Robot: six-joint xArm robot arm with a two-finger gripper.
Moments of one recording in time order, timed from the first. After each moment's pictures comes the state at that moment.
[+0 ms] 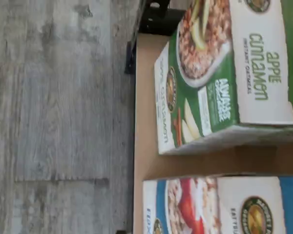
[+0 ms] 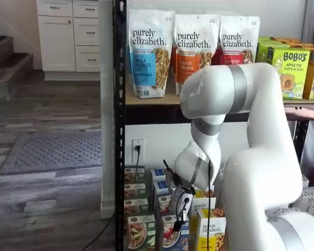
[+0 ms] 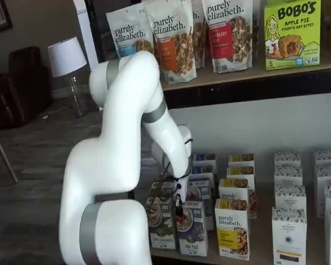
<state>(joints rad) 0.10 0.74 -1.16 0.69 0.31 -2.10</state>
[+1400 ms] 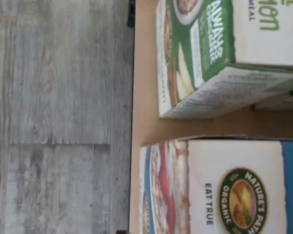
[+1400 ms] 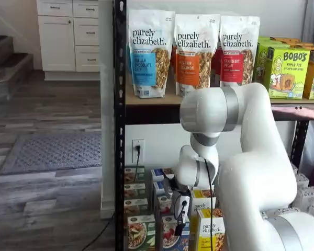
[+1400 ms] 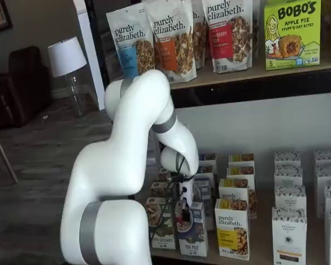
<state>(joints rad) 0.05 0.94 -1.40 0.27 0.41 -1.75</state>
